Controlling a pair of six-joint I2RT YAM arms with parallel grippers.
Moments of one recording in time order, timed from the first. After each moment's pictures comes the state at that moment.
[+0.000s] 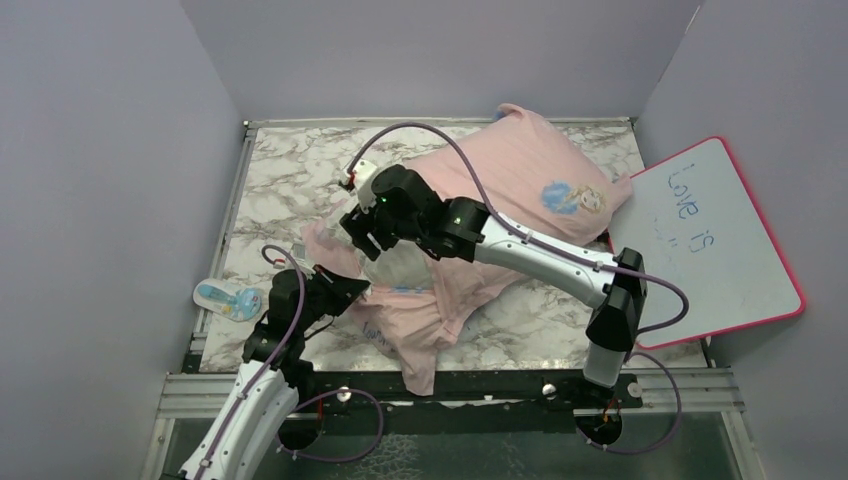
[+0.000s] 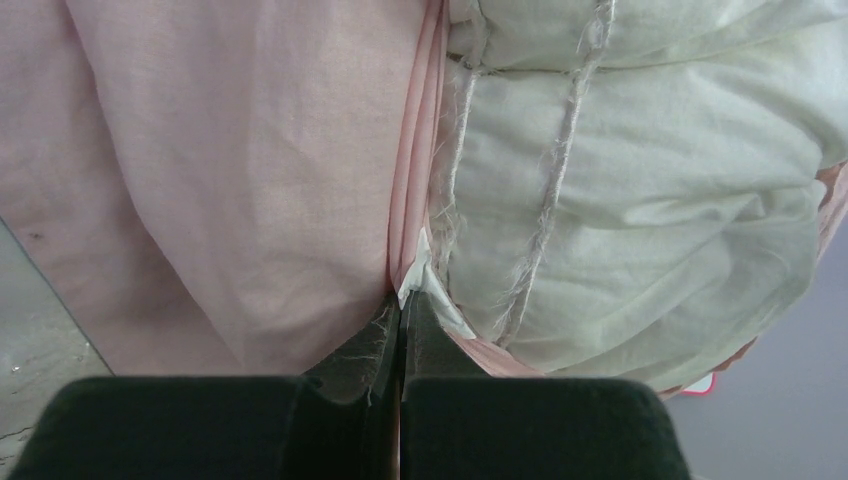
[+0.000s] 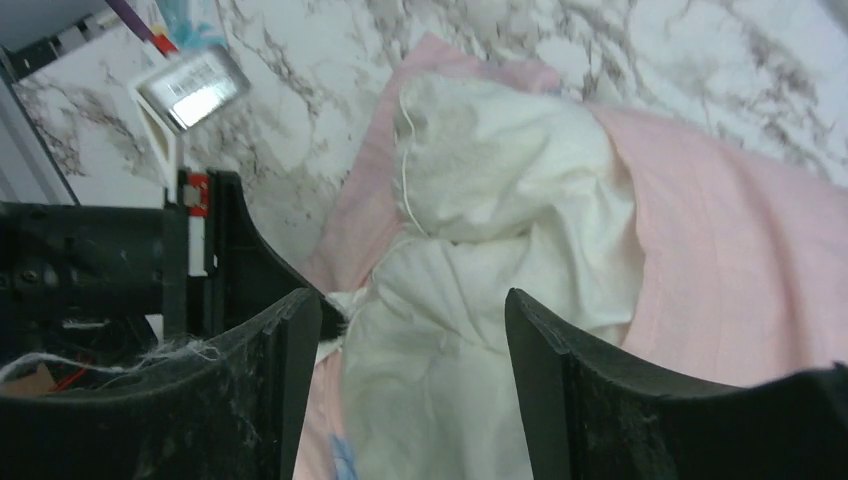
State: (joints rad) left arm -0.25 0.44 0.20 -0.20 0.28 -1.09; right arm 1.09 1.81 1.75 -0.51 0.11 0.03
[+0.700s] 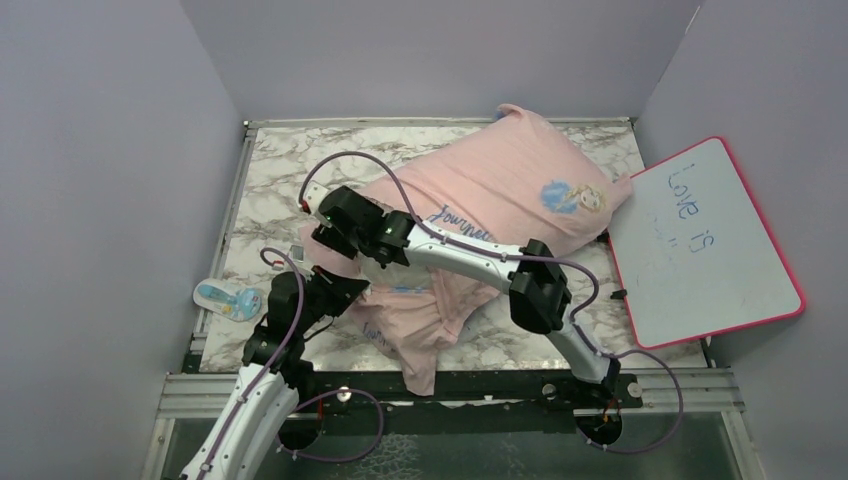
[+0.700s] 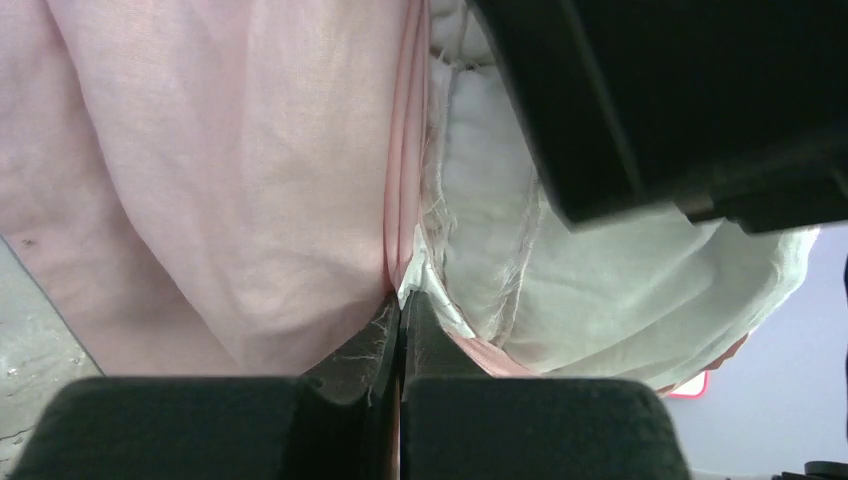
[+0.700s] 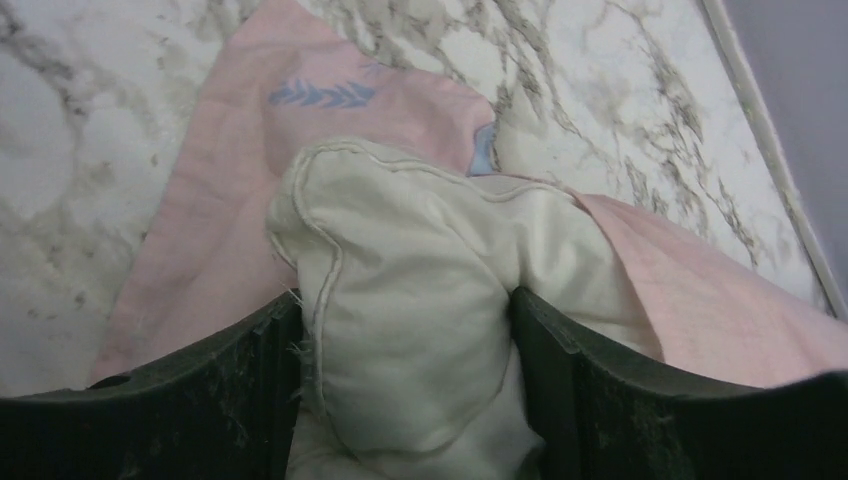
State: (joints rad) left arm -0.25 0.41 0.19 -0.20 0.27 -1.12; right arm 1.11 2.23 2.05 -0.46 0.32 -0.24
